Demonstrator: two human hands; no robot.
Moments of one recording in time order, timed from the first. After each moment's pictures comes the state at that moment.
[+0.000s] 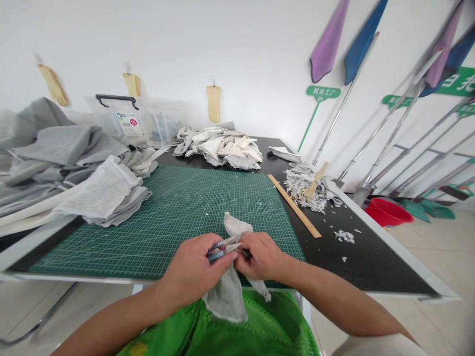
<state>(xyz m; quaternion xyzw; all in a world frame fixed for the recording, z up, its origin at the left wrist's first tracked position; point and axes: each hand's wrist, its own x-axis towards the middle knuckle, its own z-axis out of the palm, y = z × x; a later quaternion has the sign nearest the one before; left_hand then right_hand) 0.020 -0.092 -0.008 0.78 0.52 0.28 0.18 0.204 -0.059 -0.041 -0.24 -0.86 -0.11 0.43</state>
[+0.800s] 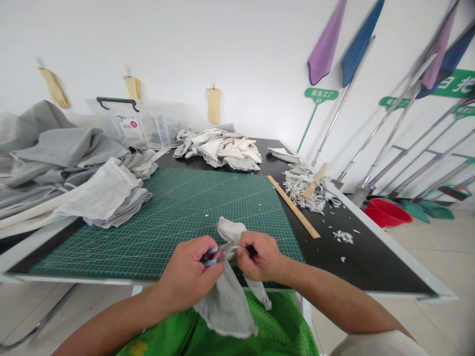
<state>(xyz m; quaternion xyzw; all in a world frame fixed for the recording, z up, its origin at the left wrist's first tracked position) 0.011 -0.100 -0.007 0.80 0.48 0.33 0.13 0.201 -0.064 -0.033 -0.25 -0.84 -0.01 0.48</state>
